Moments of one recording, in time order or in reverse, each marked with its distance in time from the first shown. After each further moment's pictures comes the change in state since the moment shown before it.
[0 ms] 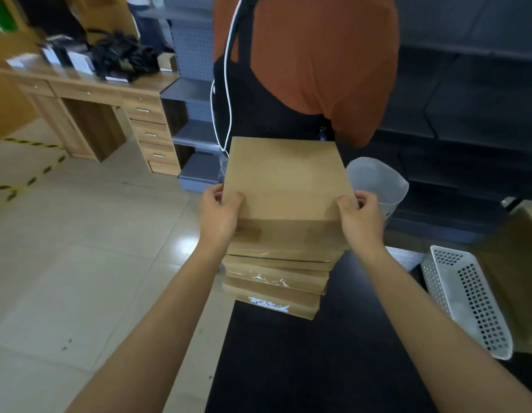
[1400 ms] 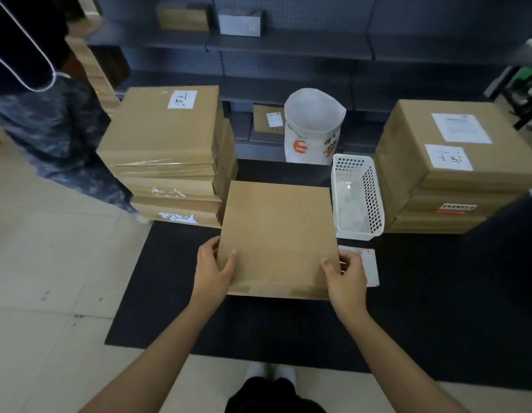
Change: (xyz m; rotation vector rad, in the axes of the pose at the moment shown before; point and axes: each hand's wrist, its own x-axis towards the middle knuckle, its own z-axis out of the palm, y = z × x) left_hand -0.293 -0.178 0.117 0.400 -0.238 0.014; right_hand -0.154 0.262 -0.252 0.004 0.012 0.279
